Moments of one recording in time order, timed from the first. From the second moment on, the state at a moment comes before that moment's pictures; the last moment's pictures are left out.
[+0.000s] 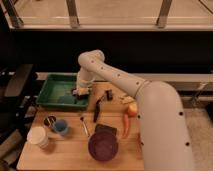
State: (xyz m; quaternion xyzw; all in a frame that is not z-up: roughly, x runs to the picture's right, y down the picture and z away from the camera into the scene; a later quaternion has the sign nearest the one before) arm -0.132 -0.002 0.840 -0.26 -0.25 -0.15 0.92
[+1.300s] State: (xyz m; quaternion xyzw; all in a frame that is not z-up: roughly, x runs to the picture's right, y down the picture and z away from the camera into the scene) arm -0.206 0.032 0.695 -0.22 -0.39 -0.16 0.88
